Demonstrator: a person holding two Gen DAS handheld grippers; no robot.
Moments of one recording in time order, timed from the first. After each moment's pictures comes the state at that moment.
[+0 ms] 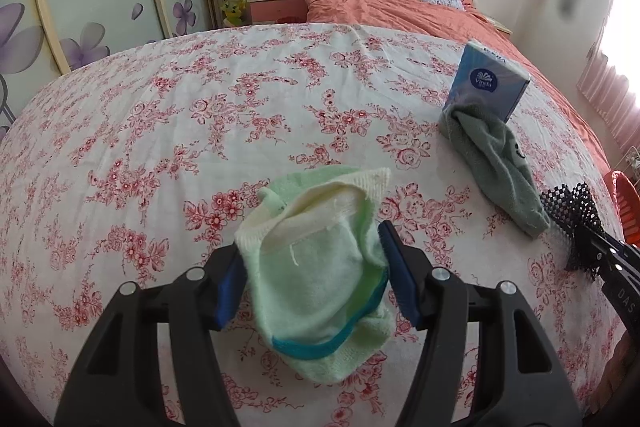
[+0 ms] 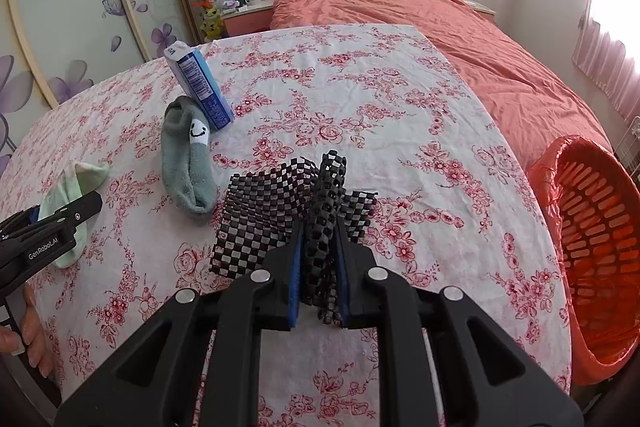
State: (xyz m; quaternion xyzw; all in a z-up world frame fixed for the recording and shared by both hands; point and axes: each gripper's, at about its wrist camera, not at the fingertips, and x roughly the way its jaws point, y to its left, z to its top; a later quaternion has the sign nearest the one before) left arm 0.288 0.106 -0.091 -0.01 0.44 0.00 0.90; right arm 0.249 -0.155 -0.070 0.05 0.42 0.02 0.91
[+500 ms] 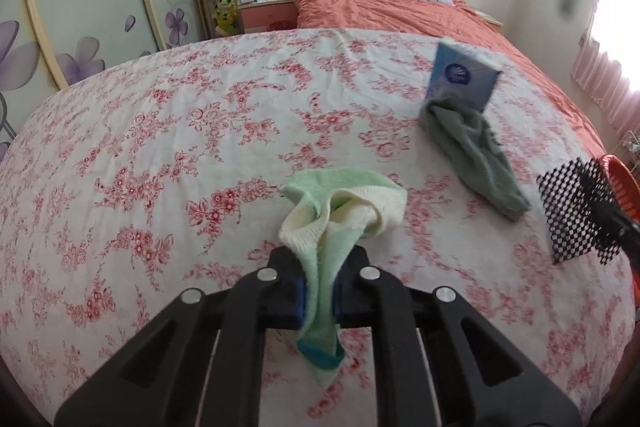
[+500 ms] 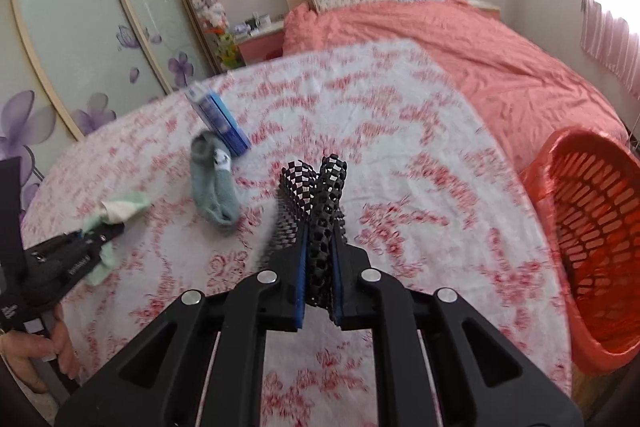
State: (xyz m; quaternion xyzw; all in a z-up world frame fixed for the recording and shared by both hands) left arm 0.272 0.097 -0.078 0.01 0.43 -0.02 0.90; right arm 0.215 -0.178 -0.039 0.11 0.37 0.05 0.92
